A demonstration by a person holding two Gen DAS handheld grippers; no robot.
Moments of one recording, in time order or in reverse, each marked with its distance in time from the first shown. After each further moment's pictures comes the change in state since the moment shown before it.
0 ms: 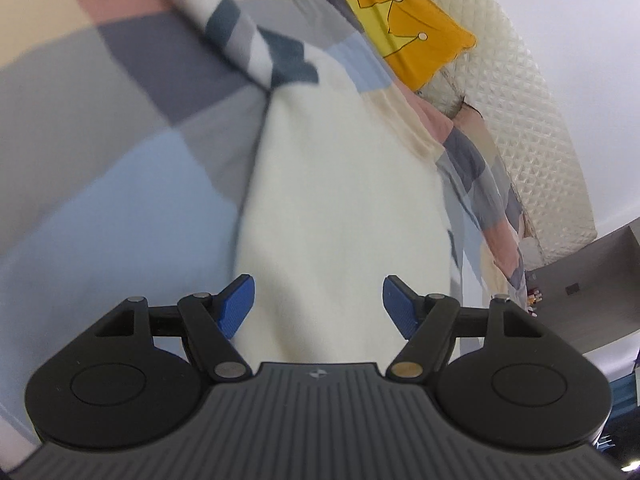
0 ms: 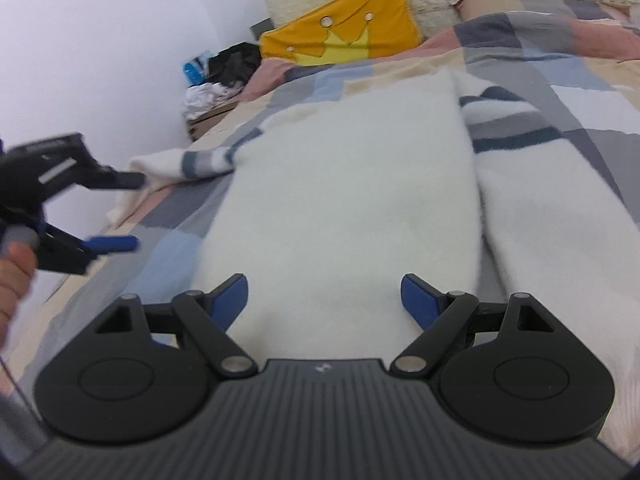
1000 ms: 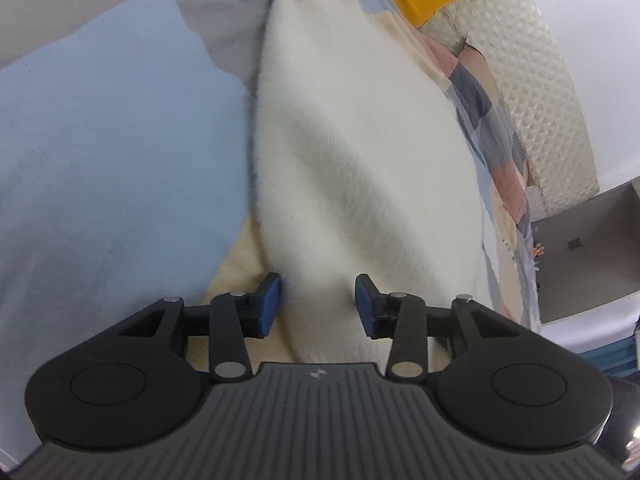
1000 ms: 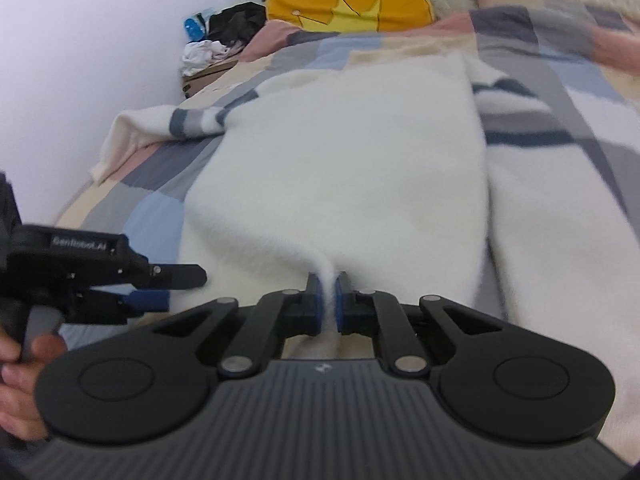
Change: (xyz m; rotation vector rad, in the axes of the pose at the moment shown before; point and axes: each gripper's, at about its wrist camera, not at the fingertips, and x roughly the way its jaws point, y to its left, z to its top) left arm 0.073 0.030 -0.046 0.016 0.139 -0.033; right arm 0.030 0.000 0.007 -0.075 0.103 -0.055
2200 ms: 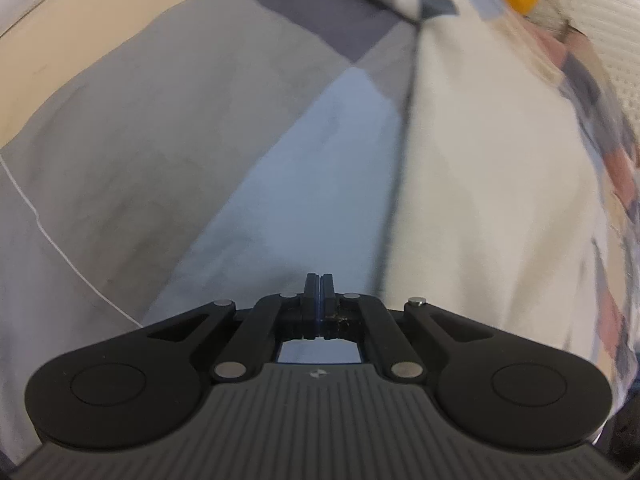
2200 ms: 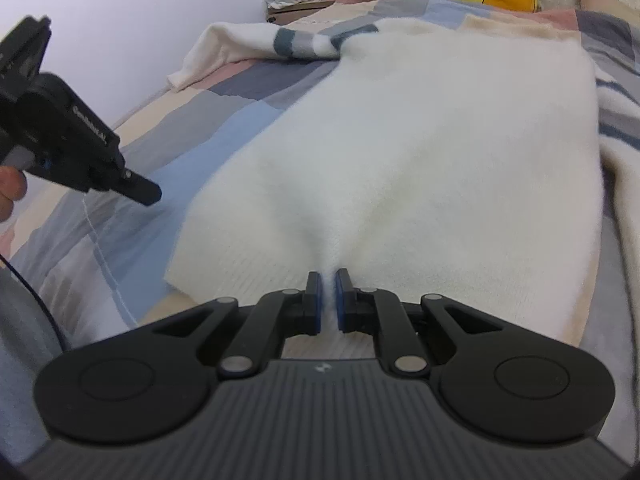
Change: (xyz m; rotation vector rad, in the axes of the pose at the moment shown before) left arm -0.108 0.053 0.055 0.043 0.085 0.423; right arm 0.017 0.084 -0.029 -0.221 0.147 0.130
